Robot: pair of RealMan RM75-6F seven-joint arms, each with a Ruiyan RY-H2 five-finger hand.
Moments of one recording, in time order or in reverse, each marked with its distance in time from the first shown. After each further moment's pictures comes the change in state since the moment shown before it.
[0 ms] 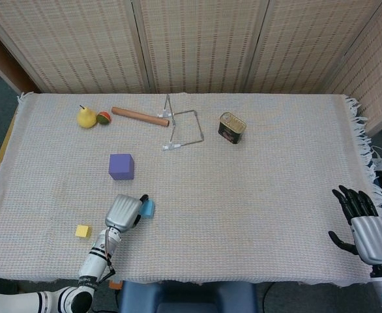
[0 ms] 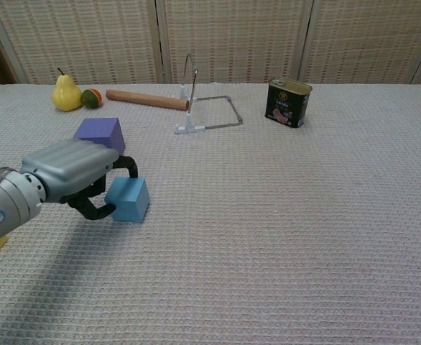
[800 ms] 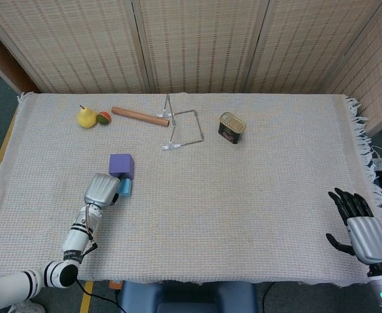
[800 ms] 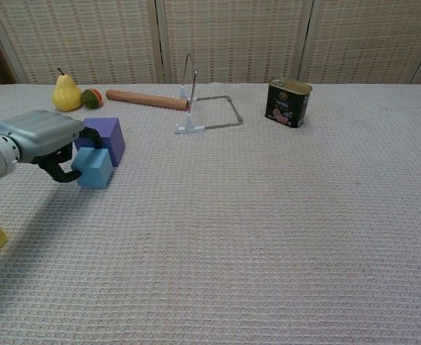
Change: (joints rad) left arm -0.082 0.090 -0.028 0.217 -0.067 -0.120 -0.152; right arm 0.013 0.015 -0.011 -0.025 0.023 -0.055 -0.004
